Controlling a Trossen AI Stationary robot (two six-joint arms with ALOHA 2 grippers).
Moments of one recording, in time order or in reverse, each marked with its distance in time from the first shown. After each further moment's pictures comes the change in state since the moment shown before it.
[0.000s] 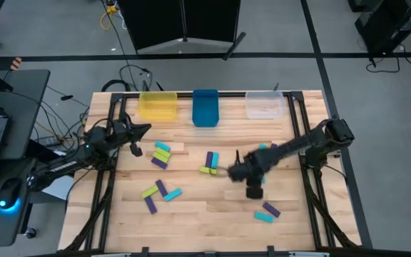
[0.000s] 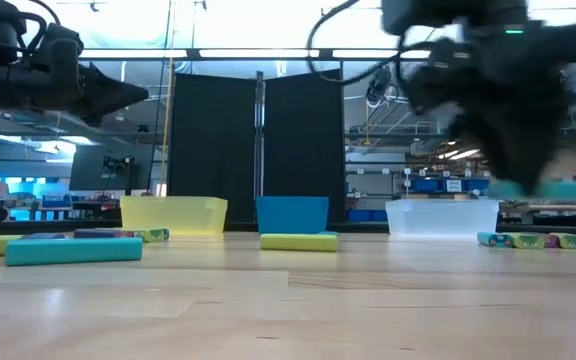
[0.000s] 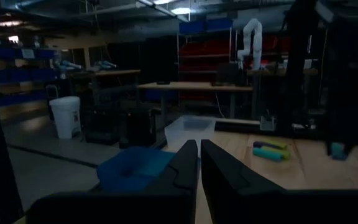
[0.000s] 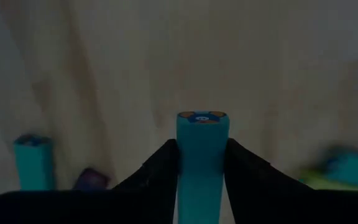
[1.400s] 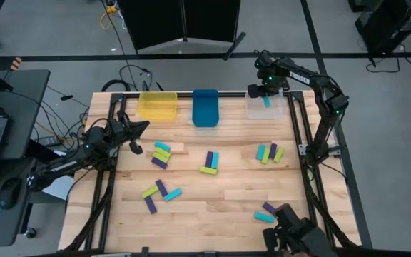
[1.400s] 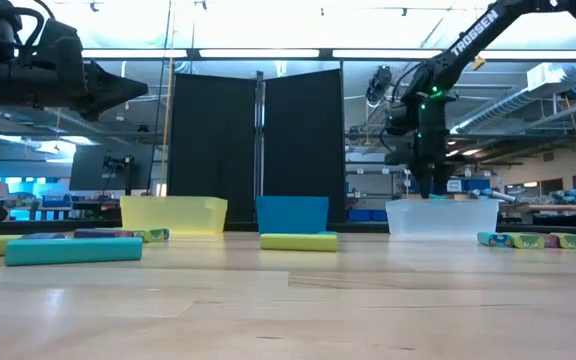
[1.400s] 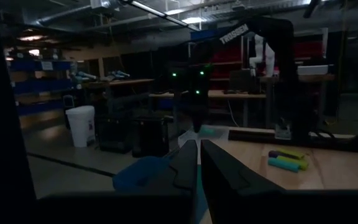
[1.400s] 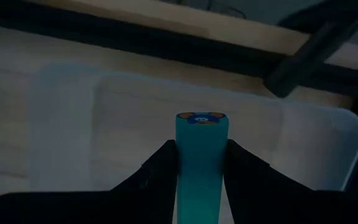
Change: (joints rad) left arm -0.001 0.000 0.002 0.036 -0.045 0.030; right arm -1.262 0.139 0.226 0.041 0.122 0.010
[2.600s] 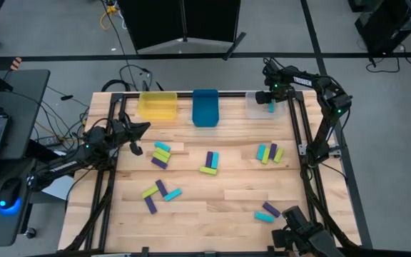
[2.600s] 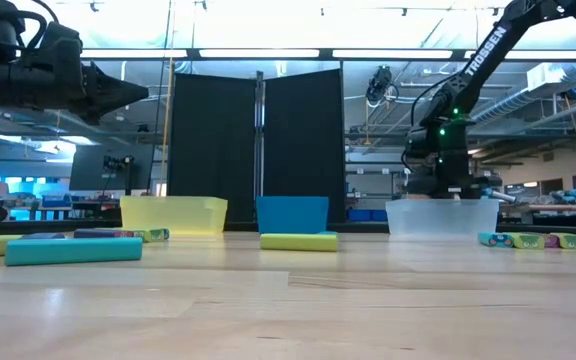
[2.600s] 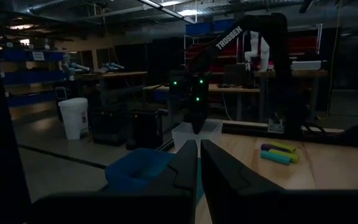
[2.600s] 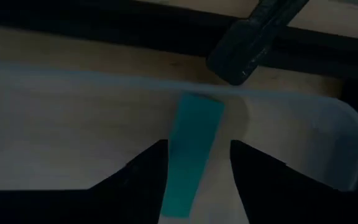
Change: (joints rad) left arm 0.000 0.000 0.004 -0.034 0.012 -0.022; right arm -0.091 -0.016 -0.217 0.180 0.045 -0.064
